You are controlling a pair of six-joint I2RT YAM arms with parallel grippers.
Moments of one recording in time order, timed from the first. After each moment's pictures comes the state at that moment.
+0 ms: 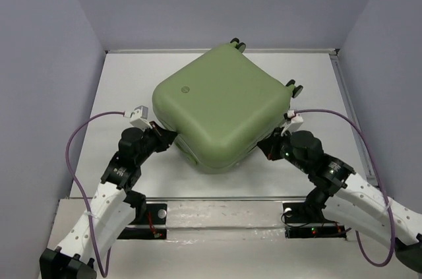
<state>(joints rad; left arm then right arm) -0.34 0.57 0.38 -0.15 0.14 -0.71 0.81 0.62 0.53 -0.27 0.10 0.59</state>
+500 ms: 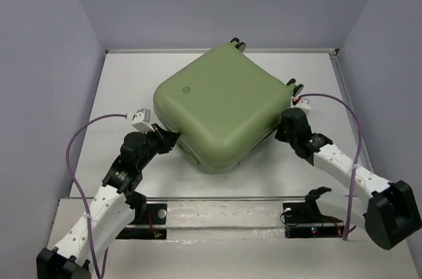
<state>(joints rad) -0.40 0.54 0.34 -0.10 0.08 -0.71 0.50 1.04 0.60 -0.27 0.39 0.60</state>
